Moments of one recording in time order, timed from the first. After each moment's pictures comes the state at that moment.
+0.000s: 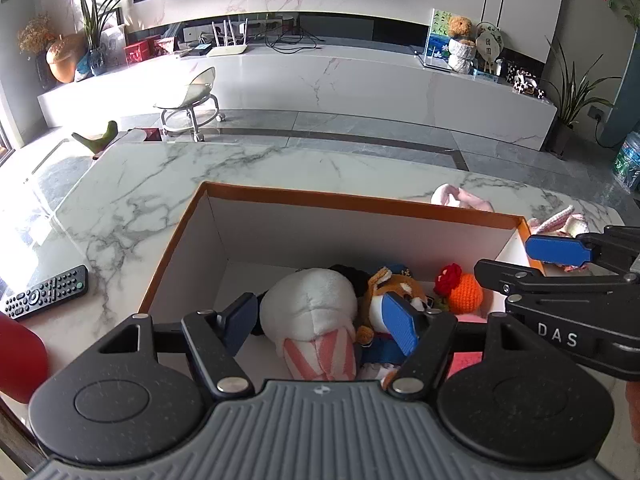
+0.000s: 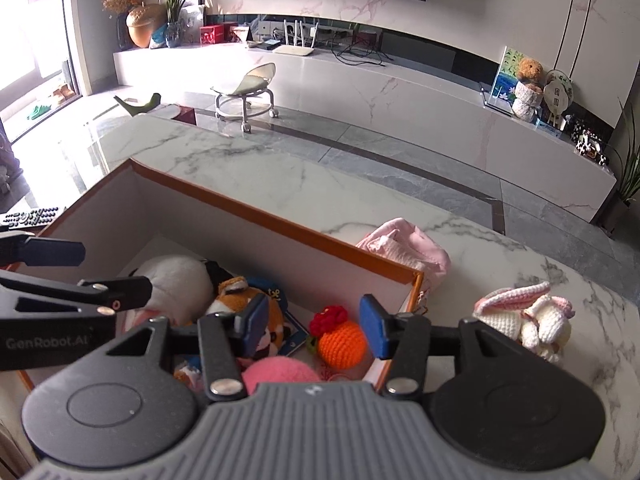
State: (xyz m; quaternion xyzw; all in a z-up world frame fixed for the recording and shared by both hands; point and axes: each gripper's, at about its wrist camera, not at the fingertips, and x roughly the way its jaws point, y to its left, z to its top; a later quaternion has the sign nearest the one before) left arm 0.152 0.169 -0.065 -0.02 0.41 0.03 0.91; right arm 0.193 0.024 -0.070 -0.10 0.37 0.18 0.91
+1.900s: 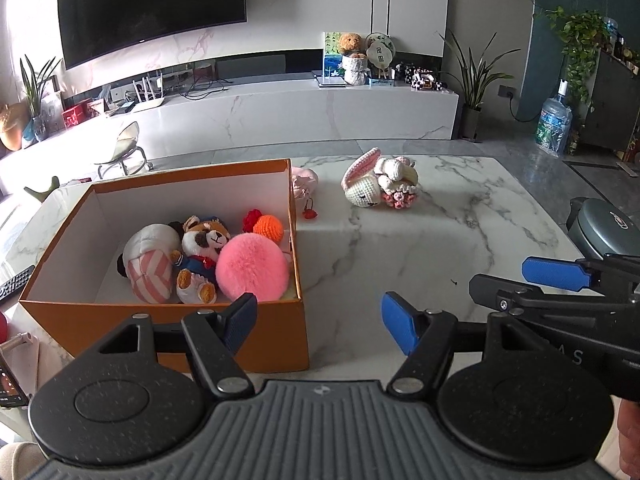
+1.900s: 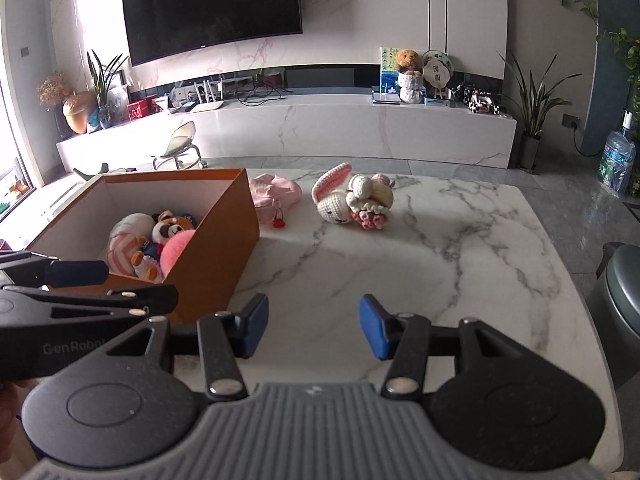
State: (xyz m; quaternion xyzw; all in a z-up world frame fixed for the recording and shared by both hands) left arm 0.015 0.006 -0.065 0.03 0.36 -0.07 0.93; right arm -0.006 -0.161 -0.067 0.01 0.32 0.07 0.94
